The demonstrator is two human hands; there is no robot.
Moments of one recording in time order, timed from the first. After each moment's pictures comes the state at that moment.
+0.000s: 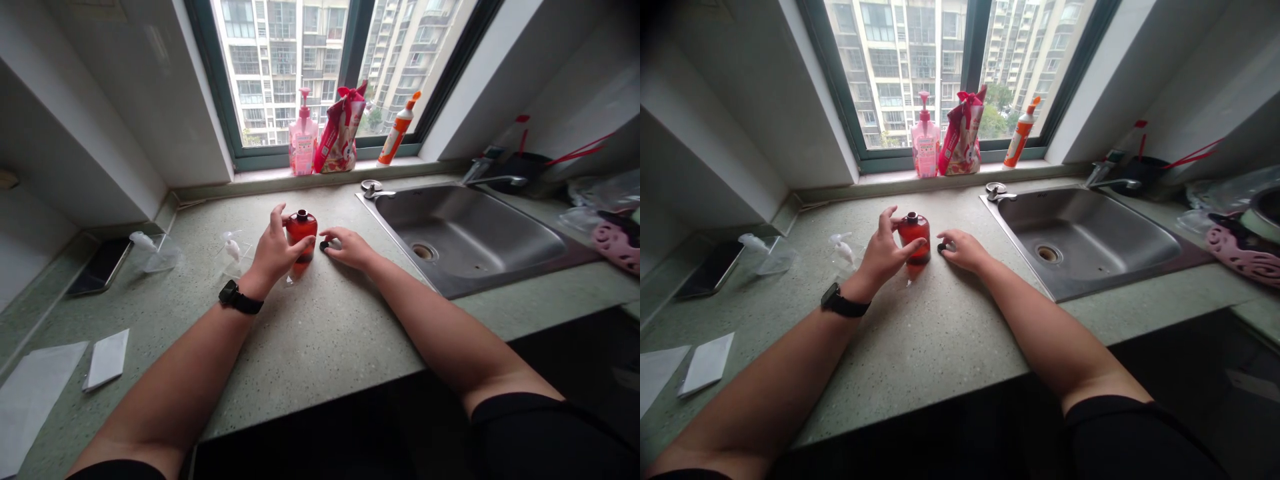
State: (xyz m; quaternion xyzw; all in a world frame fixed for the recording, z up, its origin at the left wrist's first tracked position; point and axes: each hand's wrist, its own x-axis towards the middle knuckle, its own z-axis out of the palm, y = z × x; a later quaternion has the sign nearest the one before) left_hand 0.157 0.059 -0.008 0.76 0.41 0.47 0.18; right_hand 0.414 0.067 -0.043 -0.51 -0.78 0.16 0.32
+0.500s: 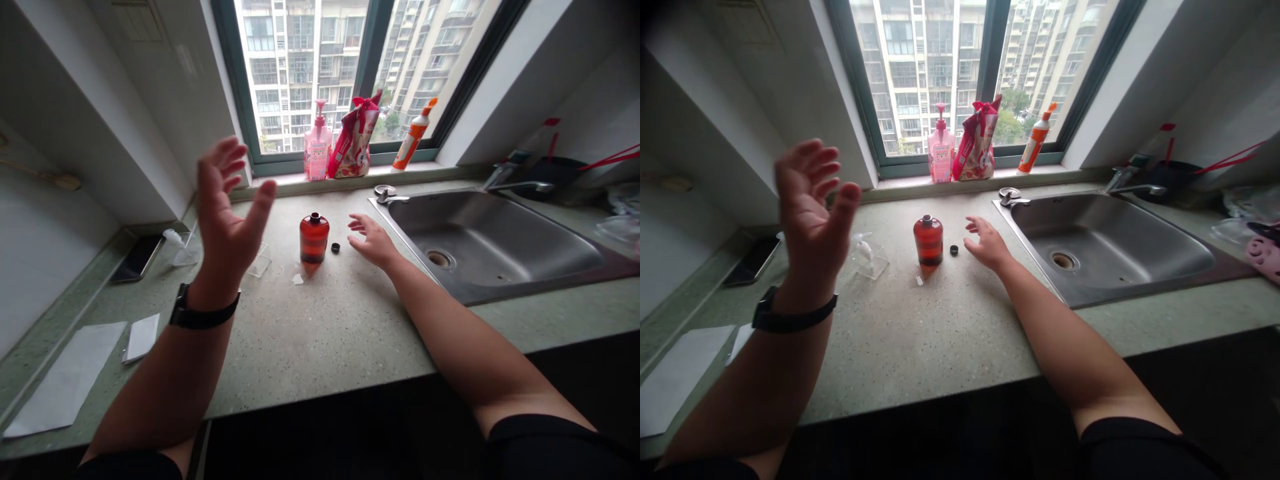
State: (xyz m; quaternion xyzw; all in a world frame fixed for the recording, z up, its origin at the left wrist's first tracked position) left_hand 0.097 0.014 0.107 0.72 0.29 0.62 0.00; right_hand 0.430 0.065 -0.029 -0.53 -0.73 0.13 0.41
